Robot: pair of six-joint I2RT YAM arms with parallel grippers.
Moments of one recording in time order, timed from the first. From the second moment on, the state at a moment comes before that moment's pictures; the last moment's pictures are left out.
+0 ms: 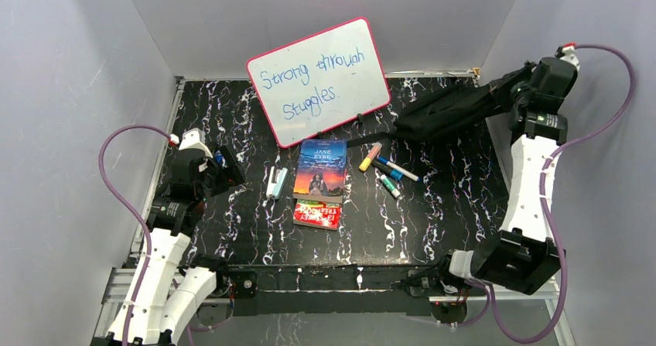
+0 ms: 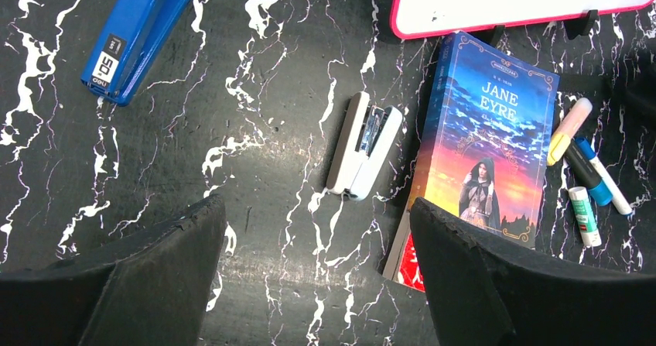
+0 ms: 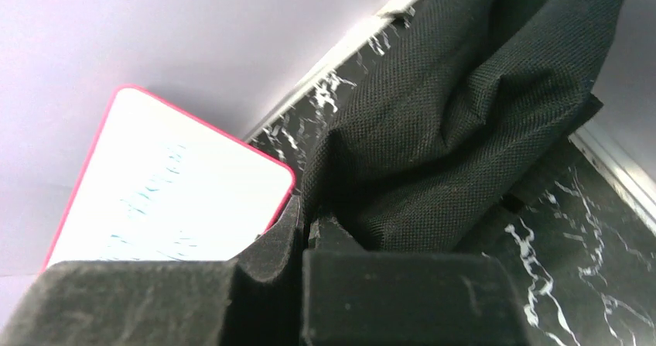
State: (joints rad) left arm -0.17 0.71 0.81 -0.71 -0.11 -0.48; right arm -0.30 1.29 1.41 -0.49 -0.13 0.60
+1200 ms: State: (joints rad) left arm -0.16 0.71 0.99 -0.82 -0.14 -0.52; right arm 0.55 1.63 2.15 -0.63 -0.33 0.52
